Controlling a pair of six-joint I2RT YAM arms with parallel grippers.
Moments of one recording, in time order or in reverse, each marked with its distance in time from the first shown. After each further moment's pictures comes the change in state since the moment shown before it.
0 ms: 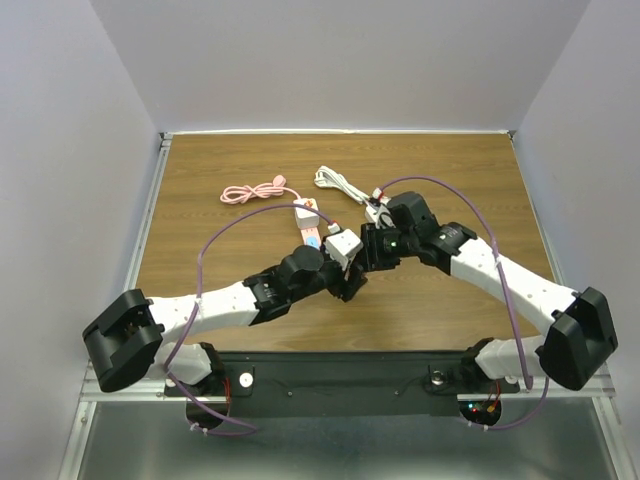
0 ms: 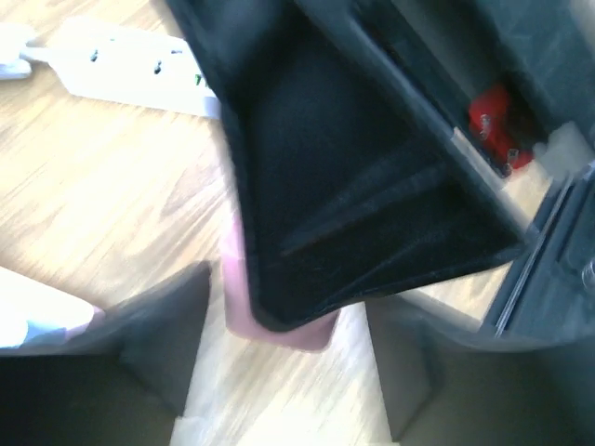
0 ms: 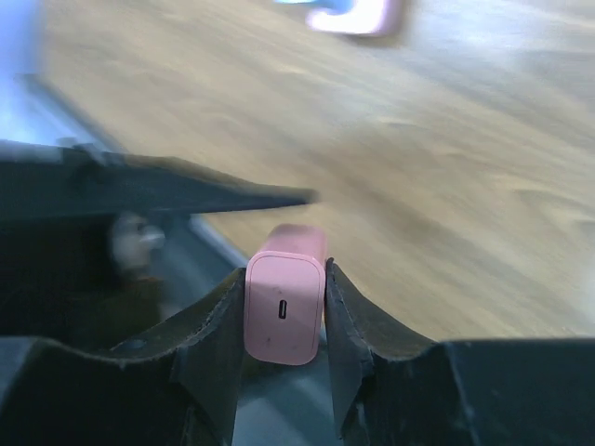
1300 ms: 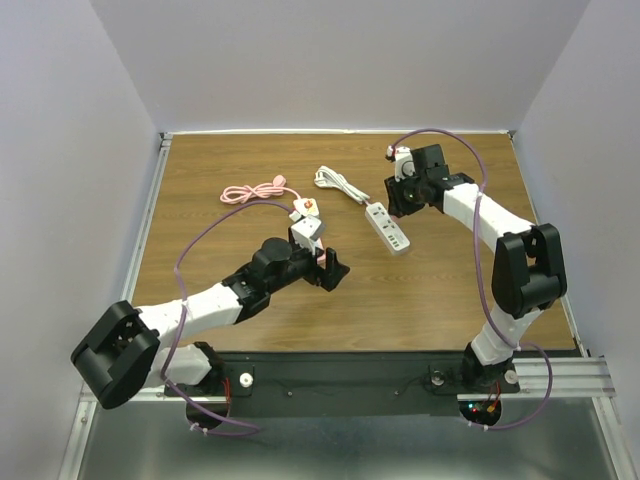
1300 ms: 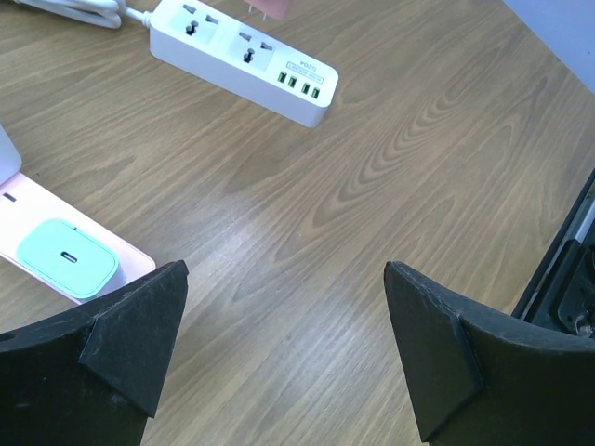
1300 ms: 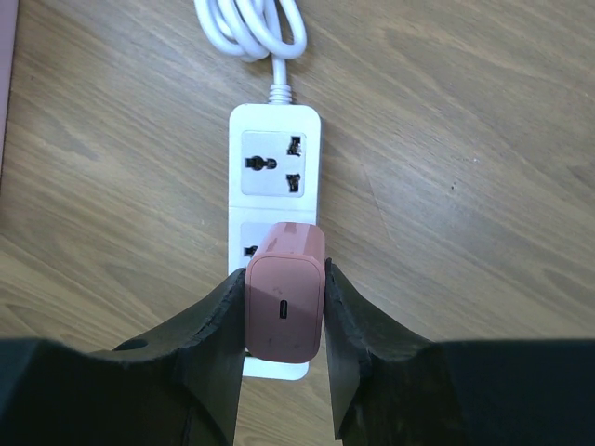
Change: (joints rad) left arm 0.217 -0.082 -0.143 0.119 0.114 -0.175; right arm -0.367 0.455 0.326 0.047 0.151 -0.702
